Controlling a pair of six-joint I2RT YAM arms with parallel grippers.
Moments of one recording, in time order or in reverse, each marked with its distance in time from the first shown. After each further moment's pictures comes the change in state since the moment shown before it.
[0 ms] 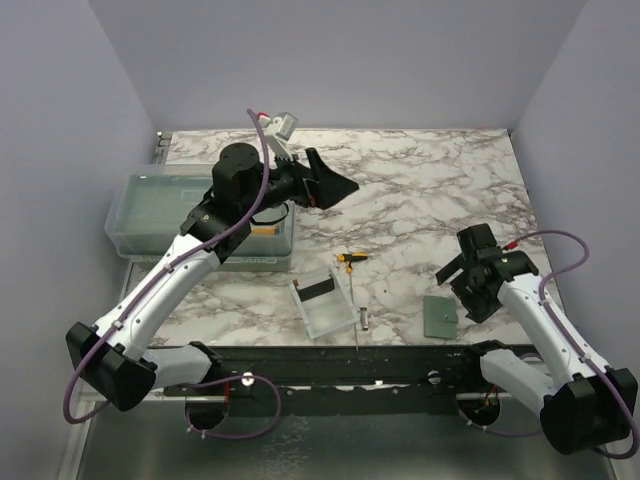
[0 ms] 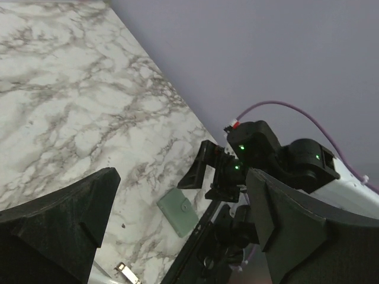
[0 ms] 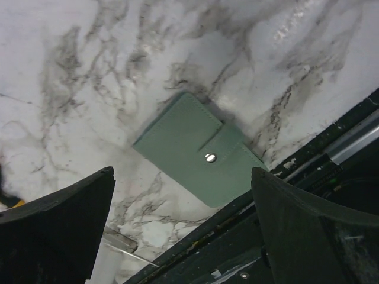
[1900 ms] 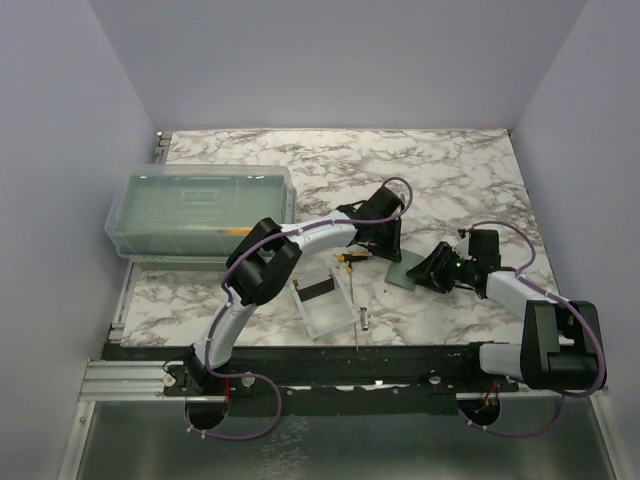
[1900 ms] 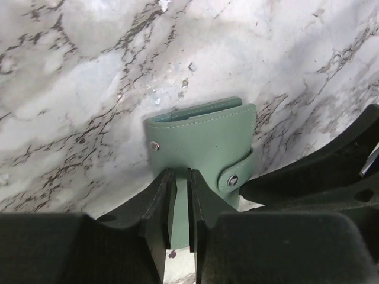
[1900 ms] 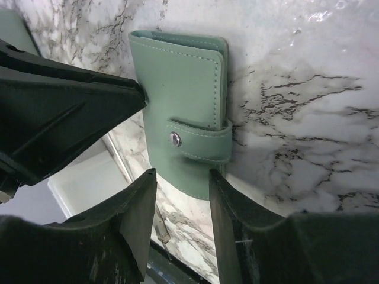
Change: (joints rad) left arm -0.332 1.003 0.412 -0.250 -0.178 -0.006; right arm -0.244 0.322 -0.349 1.013 -0.859 -0.454
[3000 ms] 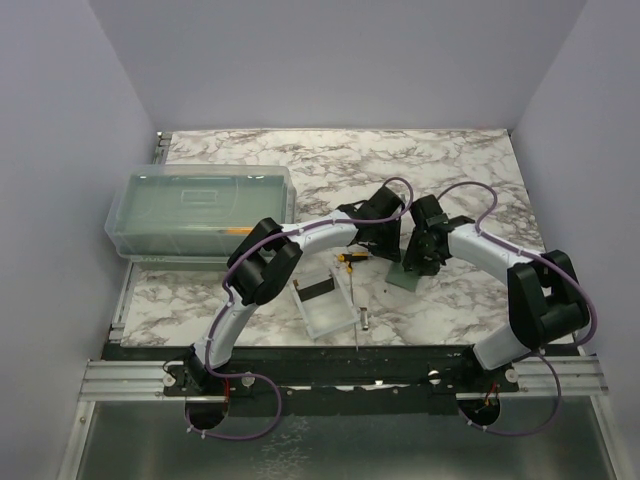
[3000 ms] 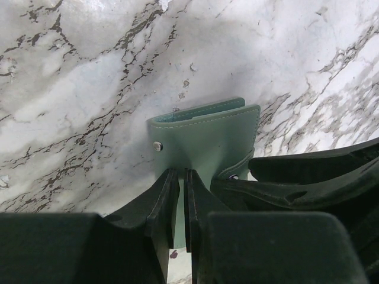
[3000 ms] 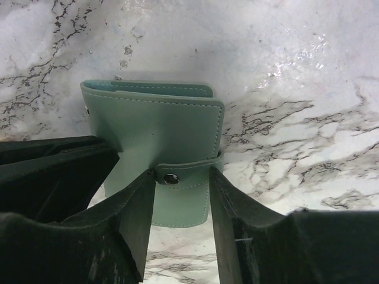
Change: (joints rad) left arm -0.001 0.035 0.046 -0.020 0.005 0.013; right arm 0.401 0.254 0.472 -0.533 0.744 0.031
